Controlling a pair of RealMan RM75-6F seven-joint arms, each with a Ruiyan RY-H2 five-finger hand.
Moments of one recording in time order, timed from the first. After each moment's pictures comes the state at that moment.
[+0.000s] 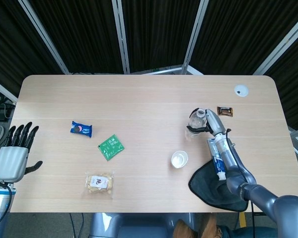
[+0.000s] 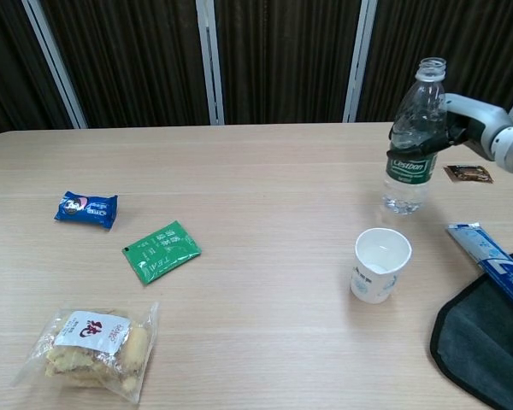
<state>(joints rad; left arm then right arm) -0.20 -1.17 -0.08 -1.76 1.44 1.46 0.41 0.73 -1.68 0.25 -0.83 -1.35 0.86 0.84</state>
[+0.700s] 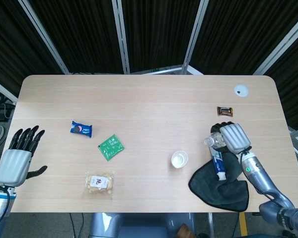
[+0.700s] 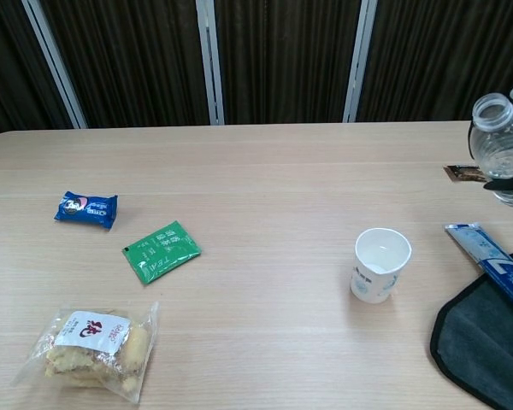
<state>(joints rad) -0.19 -1.12 -0.04 -1.82 1.50 1.44 0.33 0.56 -1.35 0.10 -1.26 -1.46 1.09 0.09</state>
